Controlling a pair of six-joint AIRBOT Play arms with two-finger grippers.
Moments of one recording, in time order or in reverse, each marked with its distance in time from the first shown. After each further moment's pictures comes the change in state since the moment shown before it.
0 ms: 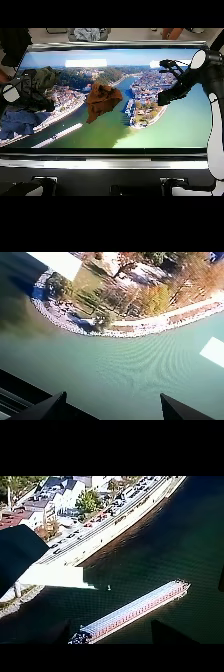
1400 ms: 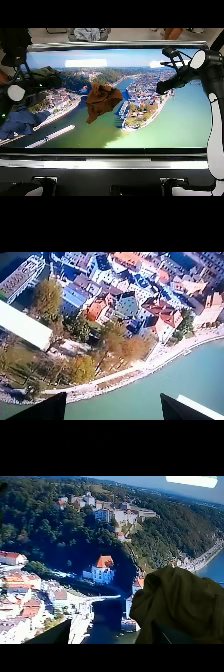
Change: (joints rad) left arm -0.021 -0.047 -0.015 -0.211 0.618 -0.020; right arm 0.000 -0.001 0.000 -0.005 -0.306 0.000
